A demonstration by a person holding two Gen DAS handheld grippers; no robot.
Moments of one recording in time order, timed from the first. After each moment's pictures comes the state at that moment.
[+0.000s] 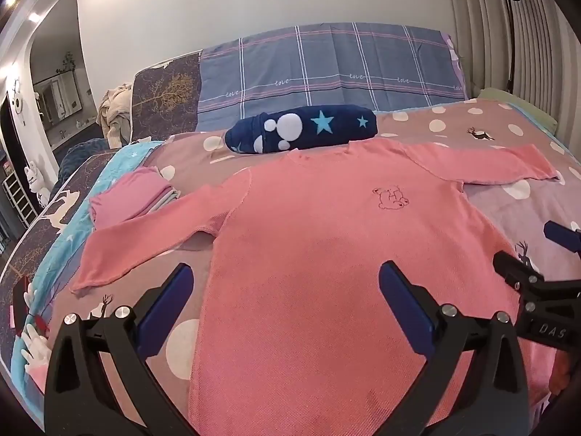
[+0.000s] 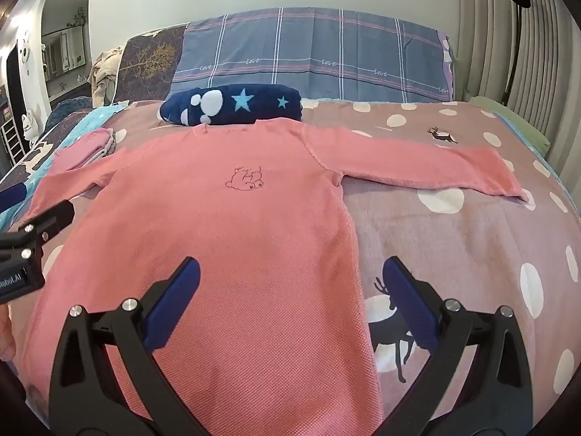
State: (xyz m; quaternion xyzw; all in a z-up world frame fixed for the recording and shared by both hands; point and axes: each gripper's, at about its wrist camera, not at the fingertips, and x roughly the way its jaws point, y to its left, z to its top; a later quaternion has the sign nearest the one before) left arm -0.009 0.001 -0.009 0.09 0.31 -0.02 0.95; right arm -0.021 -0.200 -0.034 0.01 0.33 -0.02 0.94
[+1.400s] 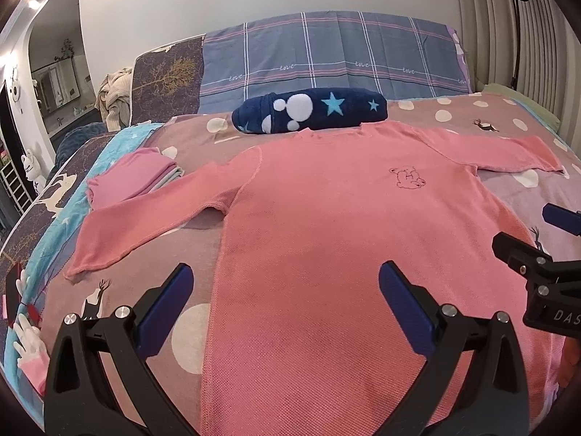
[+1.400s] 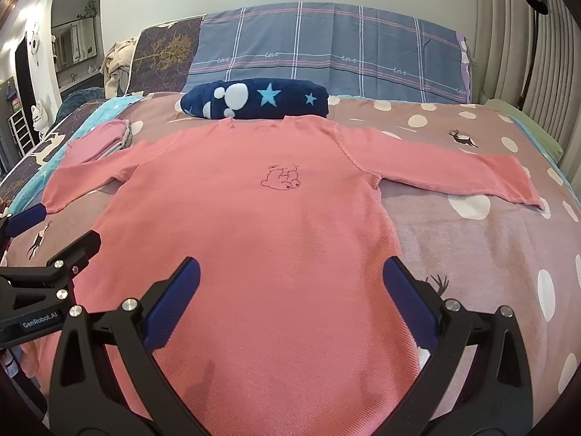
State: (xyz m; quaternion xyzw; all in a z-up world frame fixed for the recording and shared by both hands) left arm -0.002 0.025 -0.031 0.08 0.33 -0.02 0.94; right arm -0.011 -0.162 -0.030 0.00 0.35 0.00 0.94
